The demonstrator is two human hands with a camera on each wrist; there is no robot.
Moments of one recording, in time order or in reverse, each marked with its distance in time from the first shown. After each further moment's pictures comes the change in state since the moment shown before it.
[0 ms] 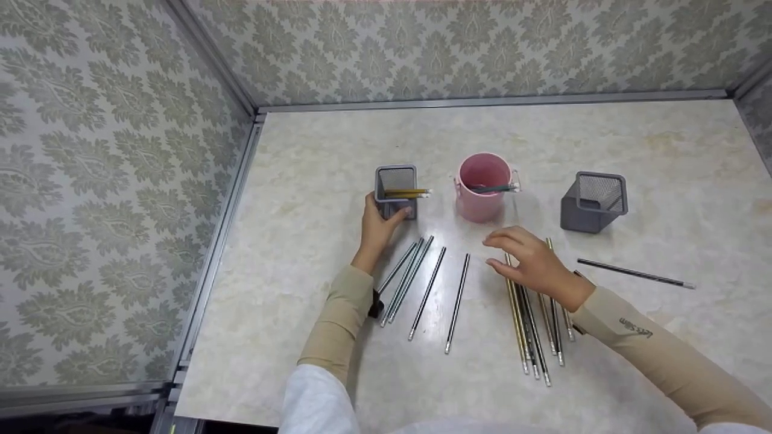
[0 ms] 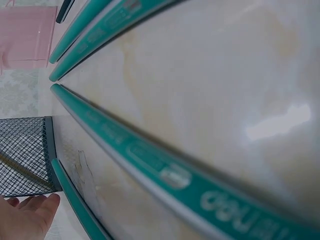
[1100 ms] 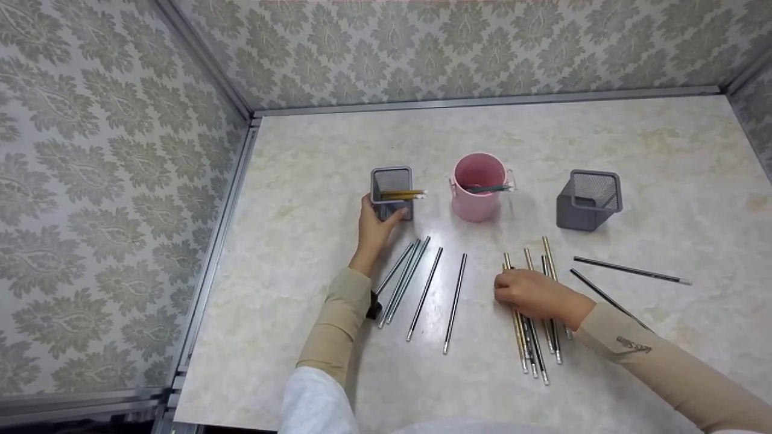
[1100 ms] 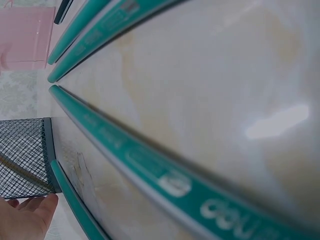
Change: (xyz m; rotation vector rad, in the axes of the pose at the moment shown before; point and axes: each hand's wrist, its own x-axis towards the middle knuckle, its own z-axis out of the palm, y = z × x) left_hand 0.000 0.002 0.001 0.011 0.012 -0.001; right_hand -0.050 0.006 0.011 -0.171 -0.471 -0.221
